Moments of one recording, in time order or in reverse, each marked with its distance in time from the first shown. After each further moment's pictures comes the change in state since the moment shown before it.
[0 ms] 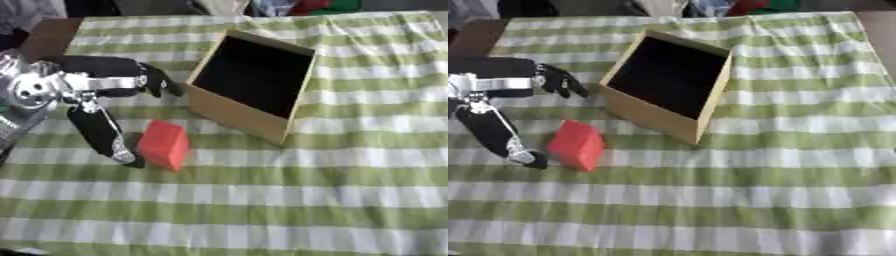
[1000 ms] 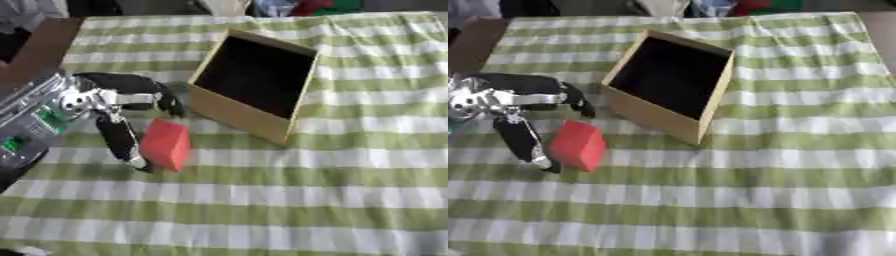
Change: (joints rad) left arm -0.021 -0.080 -0.071 0.118 -0.093 -0.019 -0.010; right arm 0.004 0.002 0.000 0.000 -0.006 0.002 0.002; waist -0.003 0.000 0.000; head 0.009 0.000
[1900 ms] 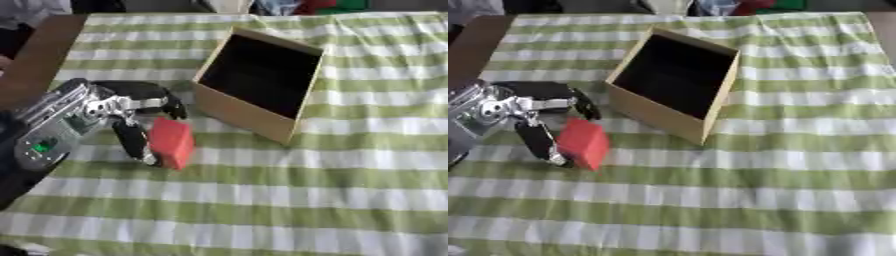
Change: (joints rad) left arm 0.004 -0.049 -0.013 0.094 -0.072 -0.005 0.048; right arm 0.000 0.002 0.005 0.000 -0.001 0.001 0.006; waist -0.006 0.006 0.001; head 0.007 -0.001
